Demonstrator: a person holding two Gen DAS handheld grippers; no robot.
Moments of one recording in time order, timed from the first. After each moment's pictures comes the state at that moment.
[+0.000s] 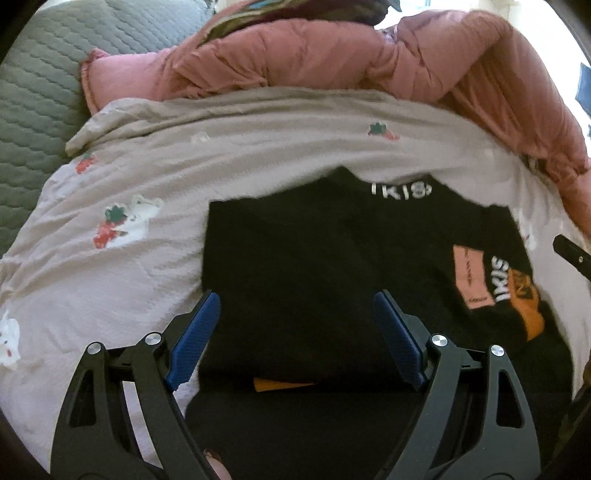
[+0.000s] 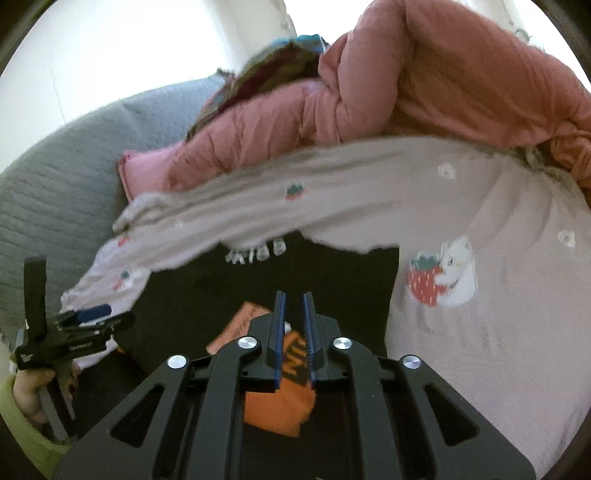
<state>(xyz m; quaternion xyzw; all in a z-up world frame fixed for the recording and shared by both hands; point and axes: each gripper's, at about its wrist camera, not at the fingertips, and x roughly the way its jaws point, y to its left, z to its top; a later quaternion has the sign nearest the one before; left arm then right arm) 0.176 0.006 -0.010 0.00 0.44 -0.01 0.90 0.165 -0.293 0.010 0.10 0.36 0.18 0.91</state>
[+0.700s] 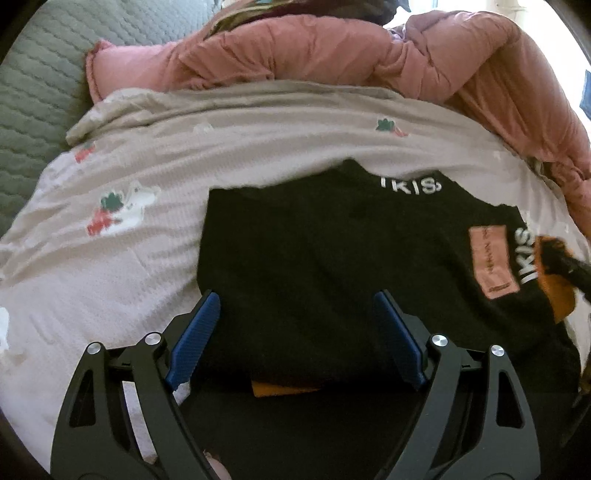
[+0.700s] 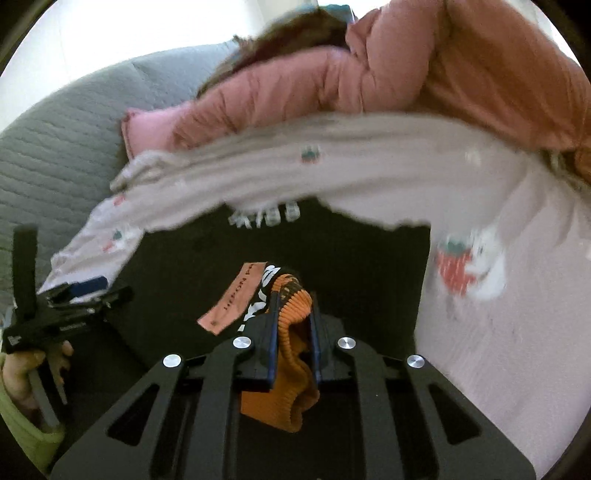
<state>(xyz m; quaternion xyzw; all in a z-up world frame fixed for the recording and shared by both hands) 0.179 0.010 -0.020 -0.01 0.43 0.00 0.90 0.171 -0.263 0.000 0.05 0.37 0.19 0.91</state>
